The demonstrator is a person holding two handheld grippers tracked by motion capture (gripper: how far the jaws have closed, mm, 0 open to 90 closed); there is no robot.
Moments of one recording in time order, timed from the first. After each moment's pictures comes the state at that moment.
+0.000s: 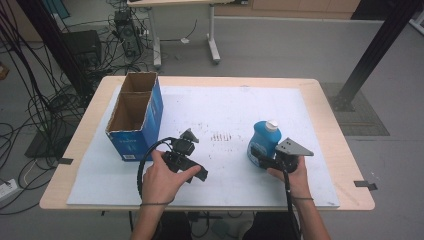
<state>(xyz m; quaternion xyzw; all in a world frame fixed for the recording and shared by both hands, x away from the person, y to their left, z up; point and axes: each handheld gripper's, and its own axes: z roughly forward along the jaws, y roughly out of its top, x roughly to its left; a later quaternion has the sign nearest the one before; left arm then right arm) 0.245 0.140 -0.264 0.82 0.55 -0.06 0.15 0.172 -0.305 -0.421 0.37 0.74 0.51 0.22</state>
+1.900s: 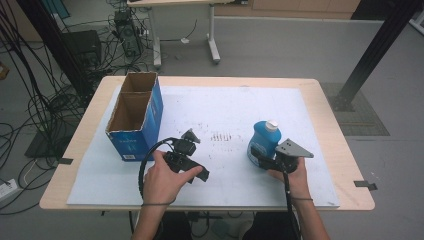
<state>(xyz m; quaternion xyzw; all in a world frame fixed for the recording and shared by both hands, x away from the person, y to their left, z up) 0.244 0.138 -0.265 0.82 0.54 -0.06 0.15 0.169 -0.304 -0.426 0.37 0.74 0.51 0.23</state>
